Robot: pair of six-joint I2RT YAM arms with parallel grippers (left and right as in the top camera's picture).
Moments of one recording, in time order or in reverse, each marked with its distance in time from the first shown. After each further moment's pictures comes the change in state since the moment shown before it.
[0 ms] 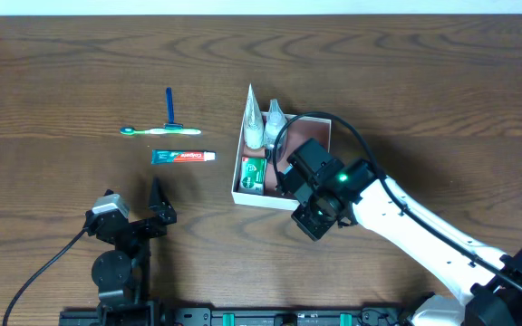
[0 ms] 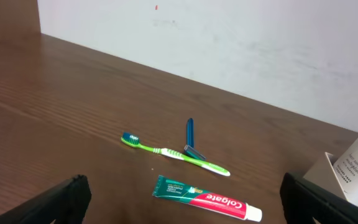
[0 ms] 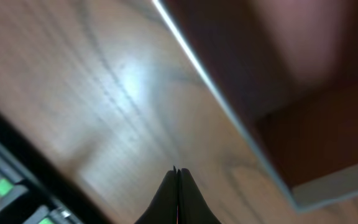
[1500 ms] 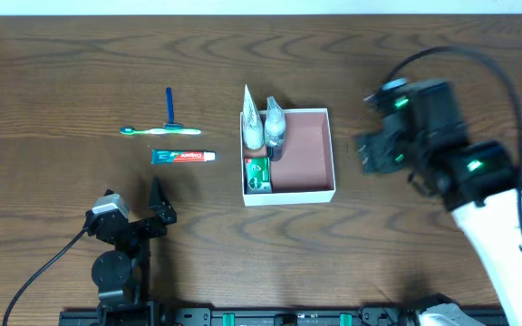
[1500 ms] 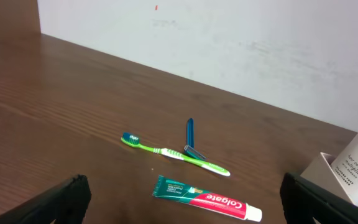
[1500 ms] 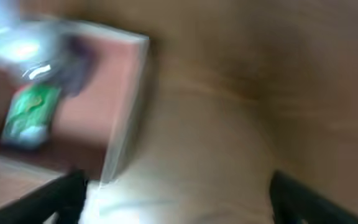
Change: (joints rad) left arm 0.000 0.000 0.000 0.000 0.000 0.000; right arm -0.469 -0.251 0.273 -0.064 0.211 0.116
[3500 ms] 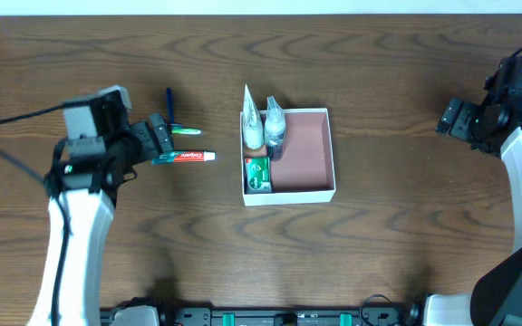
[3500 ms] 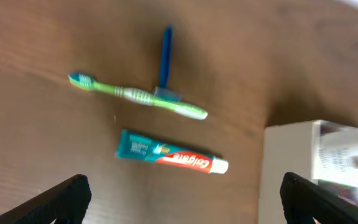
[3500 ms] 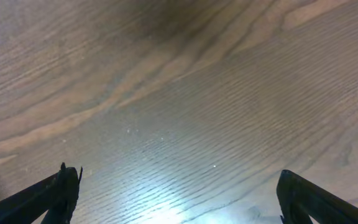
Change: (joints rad) left arm 0.004 1.260 0.976 -0.504 0.199 0.026; right arm -0.491 0.305 -0.003 0.130 0.028 0.158
